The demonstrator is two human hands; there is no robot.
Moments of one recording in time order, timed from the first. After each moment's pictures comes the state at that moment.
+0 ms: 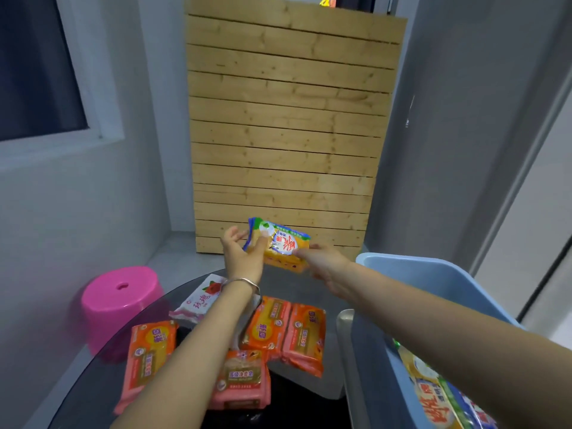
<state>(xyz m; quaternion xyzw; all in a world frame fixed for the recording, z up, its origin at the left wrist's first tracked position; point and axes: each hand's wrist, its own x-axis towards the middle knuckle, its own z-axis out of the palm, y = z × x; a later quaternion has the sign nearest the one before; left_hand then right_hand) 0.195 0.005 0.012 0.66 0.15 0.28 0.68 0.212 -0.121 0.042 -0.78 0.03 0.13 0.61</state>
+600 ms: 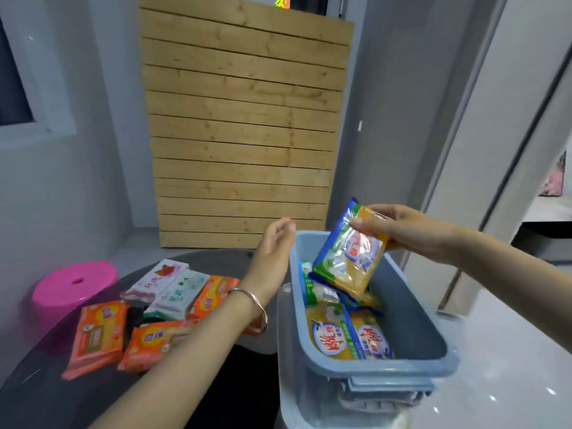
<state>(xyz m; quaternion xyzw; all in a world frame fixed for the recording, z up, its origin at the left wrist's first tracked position) 0.100 -0.132 0.056 0.70 -0.05 0.11 0.70 0.133 -0.339 0.132 -0.86 -0.15 0.13 0.47</state>
